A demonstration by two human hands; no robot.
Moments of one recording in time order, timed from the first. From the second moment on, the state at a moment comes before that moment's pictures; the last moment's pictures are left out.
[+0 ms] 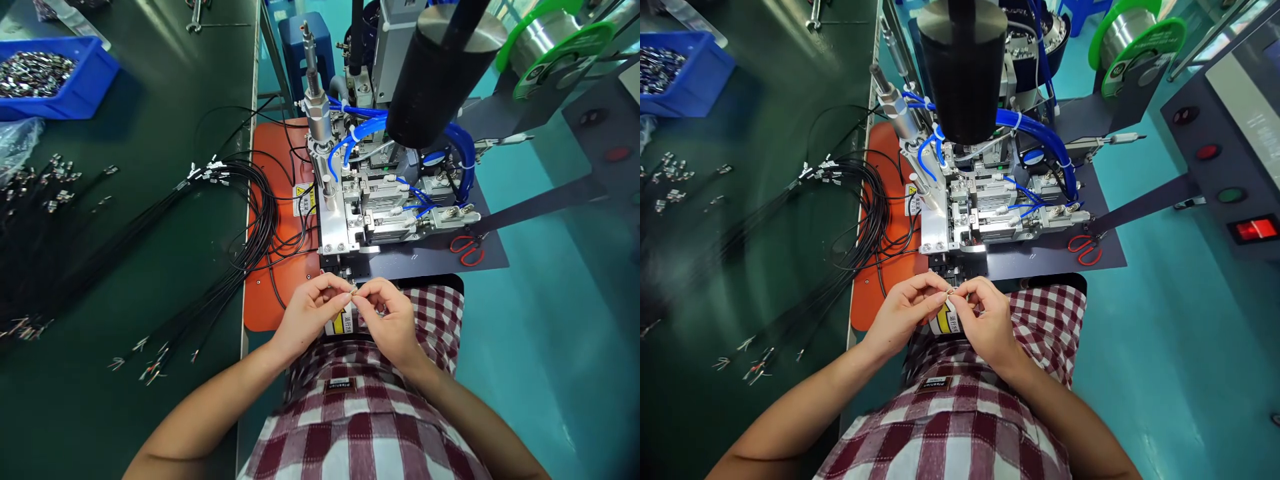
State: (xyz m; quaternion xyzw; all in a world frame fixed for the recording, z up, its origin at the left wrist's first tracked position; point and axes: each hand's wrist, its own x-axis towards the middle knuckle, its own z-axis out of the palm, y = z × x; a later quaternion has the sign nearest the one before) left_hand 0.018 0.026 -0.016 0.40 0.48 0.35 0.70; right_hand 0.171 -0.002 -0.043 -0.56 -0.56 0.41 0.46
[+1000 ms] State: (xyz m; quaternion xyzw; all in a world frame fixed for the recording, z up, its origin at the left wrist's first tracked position) left_hand 0.020 0.021 -0.024 0.34 0.52 0.38 0.69; right_hand 0.164 -0.003 -0.039 -0.52 -0.33 0.66 0.43
